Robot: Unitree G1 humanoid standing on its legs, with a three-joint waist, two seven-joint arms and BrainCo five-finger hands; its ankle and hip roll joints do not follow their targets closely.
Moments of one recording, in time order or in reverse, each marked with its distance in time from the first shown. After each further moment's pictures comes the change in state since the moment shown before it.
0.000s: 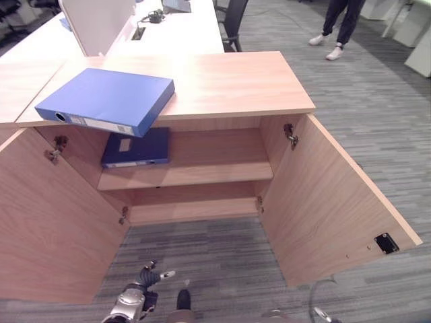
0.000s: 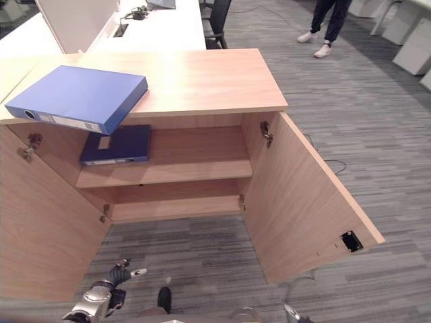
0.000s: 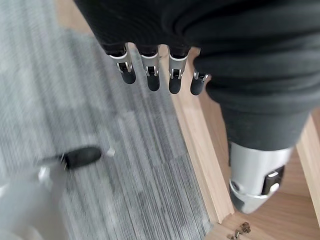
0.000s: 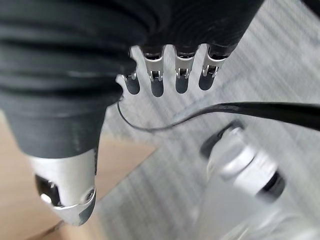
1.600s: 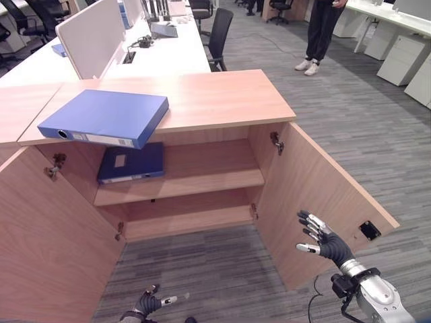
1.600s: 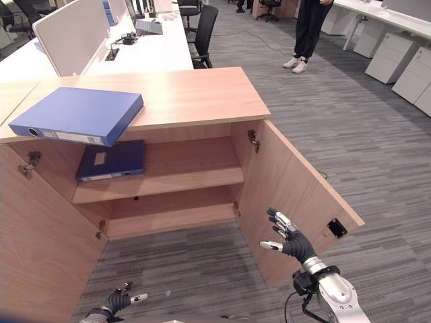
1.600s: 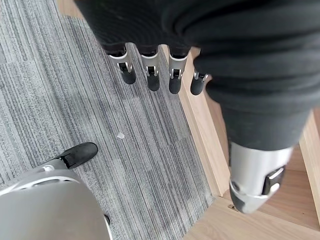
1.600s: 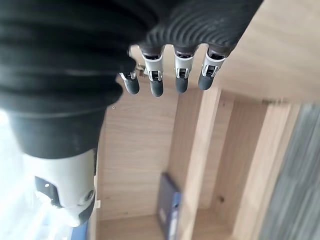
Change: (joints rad) left arm 0.217 -0.053 0.052 -0.150 0.065 0.019 -0.047; right arm 0.330 -0.325 0.182 -1.342 -0.035 -0.078 0.272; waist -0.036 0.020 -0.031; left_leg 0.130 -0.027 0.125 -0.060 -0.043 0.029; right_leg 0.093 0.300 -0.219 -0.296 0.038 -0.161
